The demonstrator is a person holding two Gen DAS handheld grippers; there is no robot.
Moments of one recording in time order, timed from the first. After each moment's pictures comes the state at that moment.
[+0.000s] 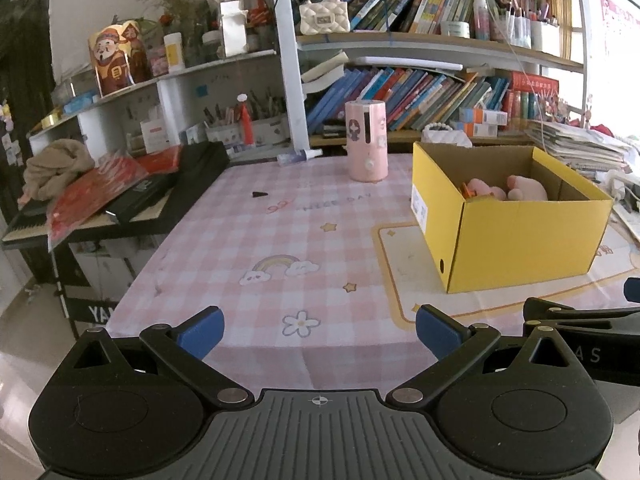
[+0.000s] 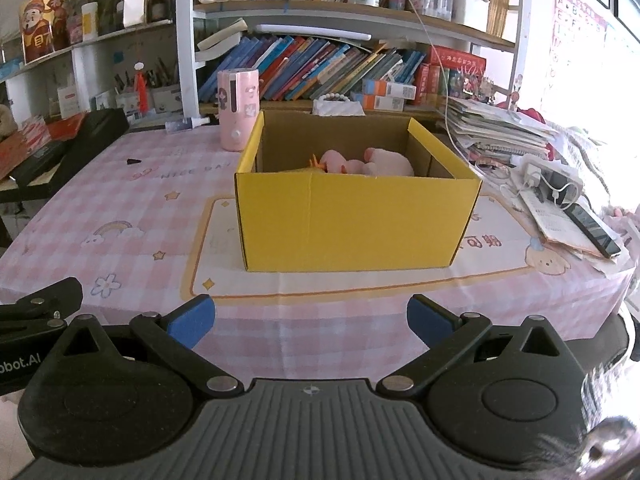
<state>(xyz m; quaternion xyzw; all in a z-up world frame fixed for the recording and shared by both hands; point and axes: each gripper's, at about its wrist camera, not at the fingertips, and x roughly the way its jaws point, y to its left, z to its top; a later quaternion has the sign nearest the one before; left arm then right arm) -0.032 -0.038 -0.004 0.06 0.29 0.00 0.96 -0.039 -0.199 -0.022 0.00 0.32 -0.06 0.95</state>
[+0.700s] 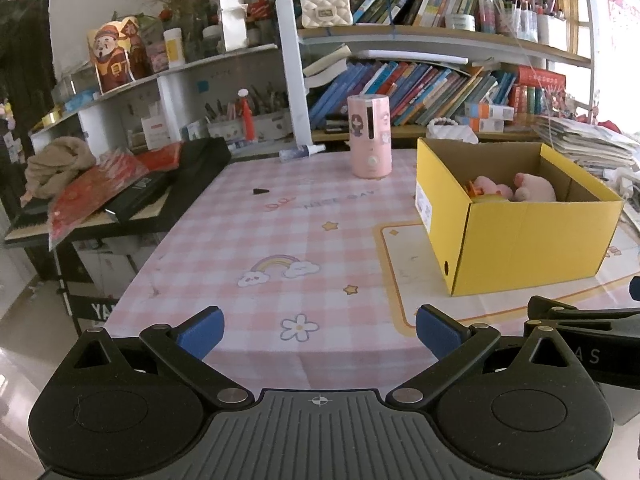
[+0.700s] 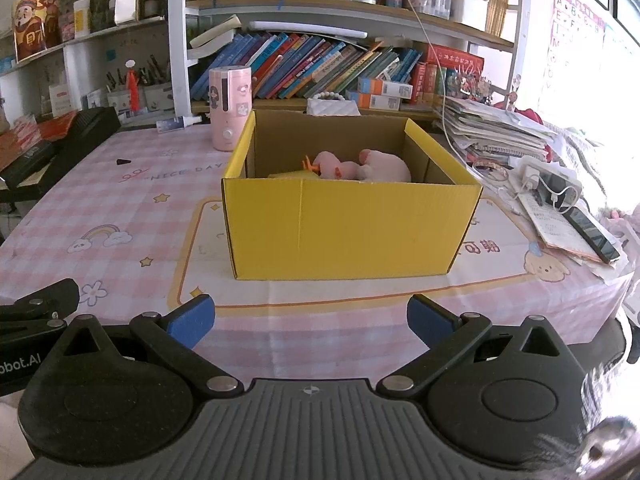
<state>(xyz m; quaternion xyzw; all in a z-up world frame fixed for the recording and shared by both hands) -0.021 -0.045 -0.005 0.06 0.30 0.01 0.95 -0.029 -0.204 -0.023 0.00 0.32 -0.06 0.95</state>
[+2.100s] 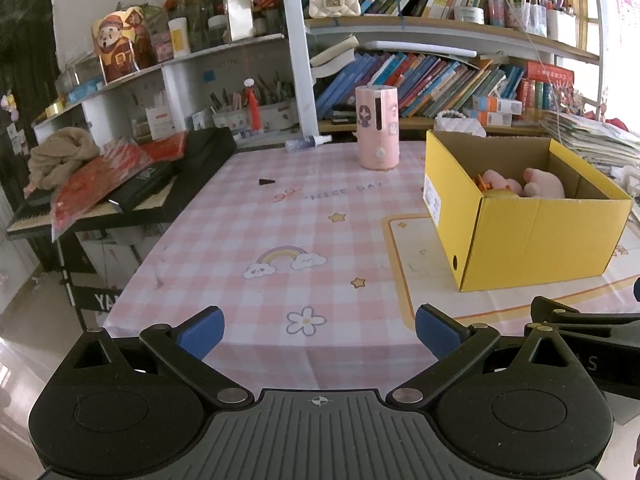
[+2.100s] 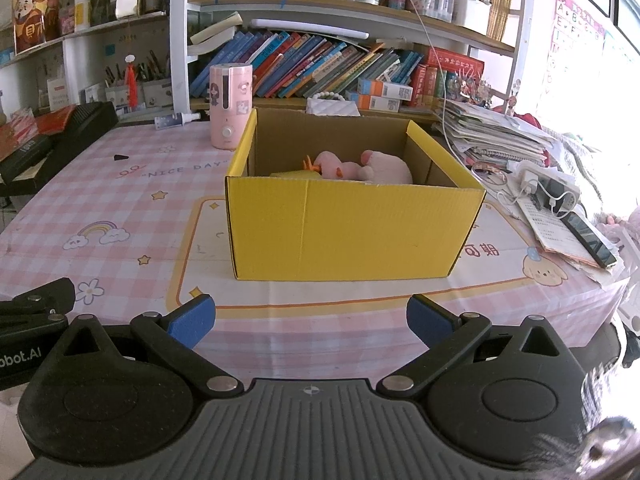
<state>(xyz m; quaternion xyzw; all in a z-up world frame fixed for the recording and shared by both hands) -0.017 -0.041 -0.008 0.05 0.31 0.01 0.95 -0.022 -0.205 -0.024 -0.01 0.32 -0.06 0.95</state>
